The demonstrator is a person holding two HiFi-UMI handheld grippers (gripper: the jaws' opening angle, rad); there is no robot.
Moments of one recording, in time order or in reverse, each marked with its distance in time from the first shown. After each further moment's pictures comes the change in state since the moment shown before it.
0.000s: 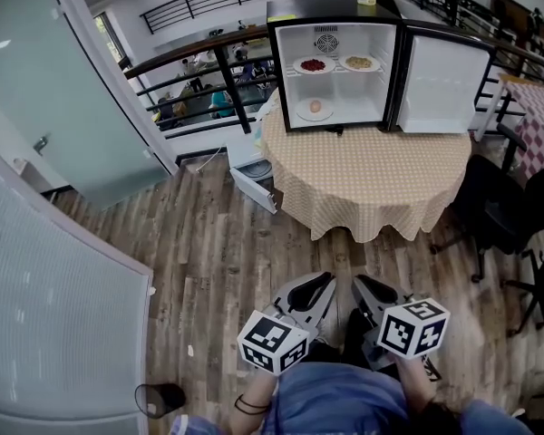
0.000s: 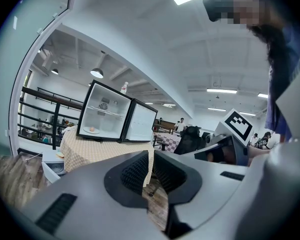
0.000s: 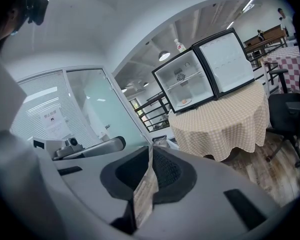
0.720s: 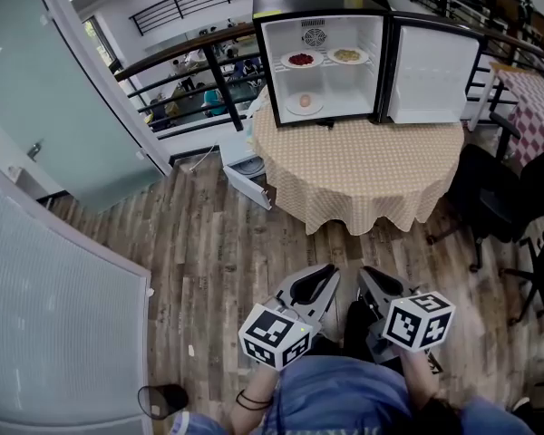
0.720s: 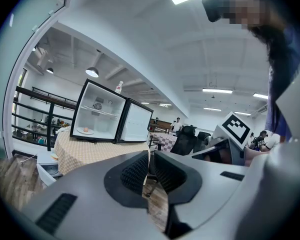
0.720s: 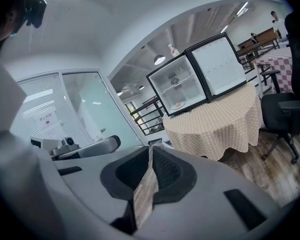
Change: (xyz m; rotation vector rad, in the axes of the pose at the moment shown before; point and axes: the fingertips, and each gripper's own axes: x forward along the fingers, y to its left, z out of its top) left arm 0.013 -0.016 0.005 0.020 0.002 -0.047; right arm -0.016 -0.020 0.005 0.031 -0.043 -0.043
